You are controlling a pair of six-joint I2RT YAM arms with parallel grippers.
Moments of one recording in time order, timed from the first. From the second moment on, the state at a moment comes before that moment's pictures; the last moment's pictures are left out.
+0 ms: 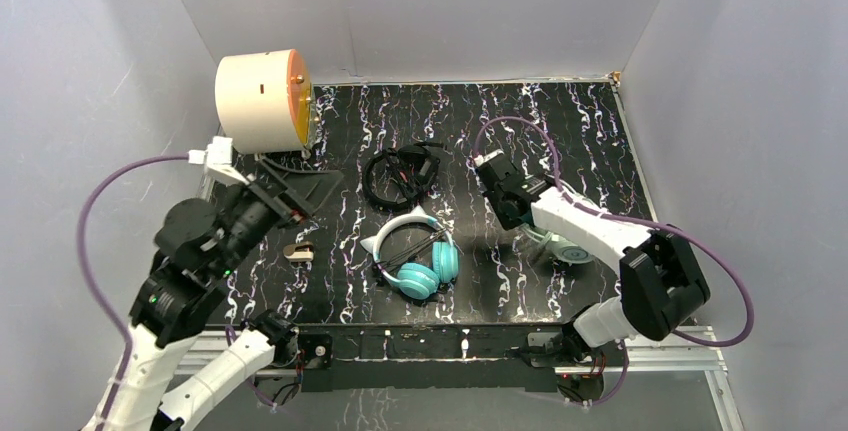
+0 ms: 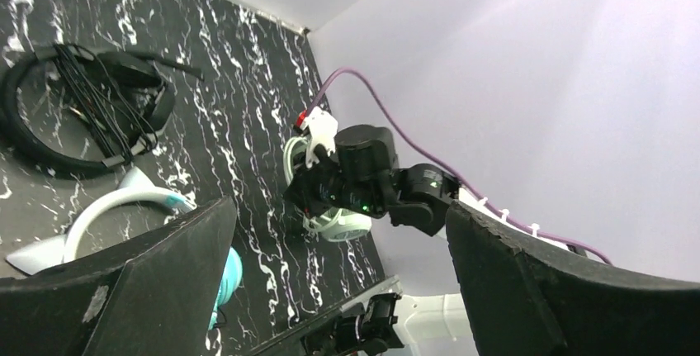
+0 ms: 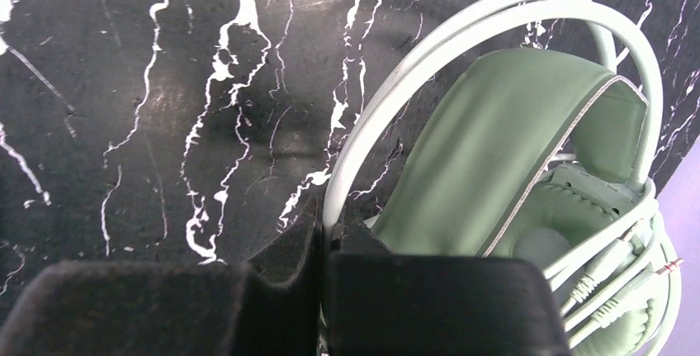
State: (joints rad) left arm -0.56 0.60 1.07 -0.54 0.01 -0.92; right arm 0.65 1.42 0.97 -0.69 0.37 0.08
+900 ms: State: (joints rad) left arm -0.56 0.61 1.20 -0.76 -0.02 -0.80; right arm 0.65 1.25 1.17 -0.81 0.12 0.12
